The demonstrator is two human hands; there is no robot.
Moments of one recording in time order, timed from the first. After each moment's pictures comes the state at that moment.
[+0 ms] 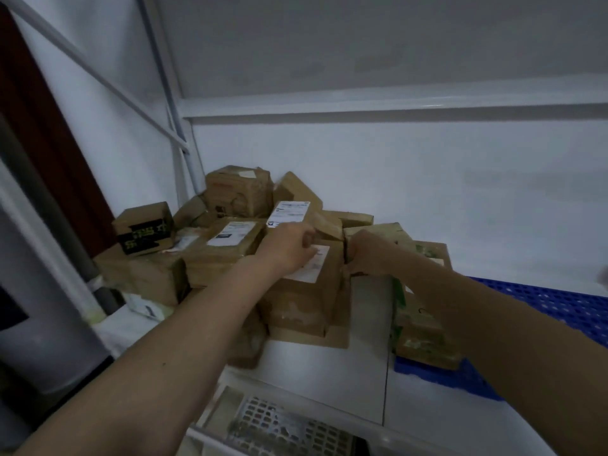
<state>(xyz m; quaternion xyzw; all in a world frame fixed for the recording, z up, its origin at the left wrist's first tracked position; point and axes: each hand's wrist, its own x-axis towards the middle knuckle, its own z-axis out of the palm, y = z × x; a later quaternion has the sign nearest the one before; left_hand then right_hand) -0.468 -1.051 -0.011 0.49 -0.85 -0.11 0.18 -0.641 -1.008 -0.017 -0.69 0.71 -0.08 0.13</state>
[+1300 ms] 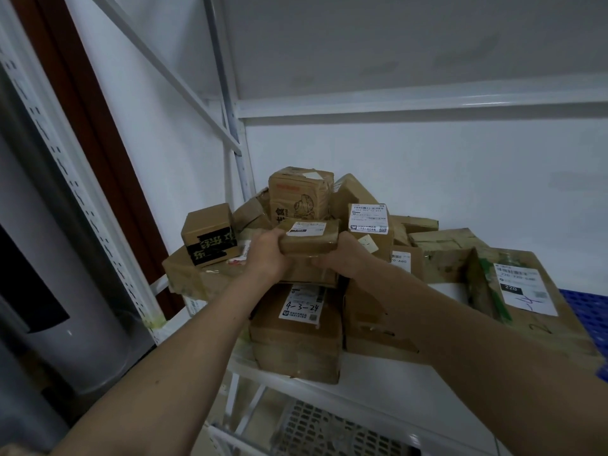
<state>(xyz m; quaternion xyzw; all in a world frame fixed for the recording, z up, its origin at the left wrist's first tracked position) -0.302 -1.118 -0.032 0.58 -0.75 -0.15 0.29 -0.453 -1.073 -0.023 -0.60 0.65 -0.35 0.32</state>
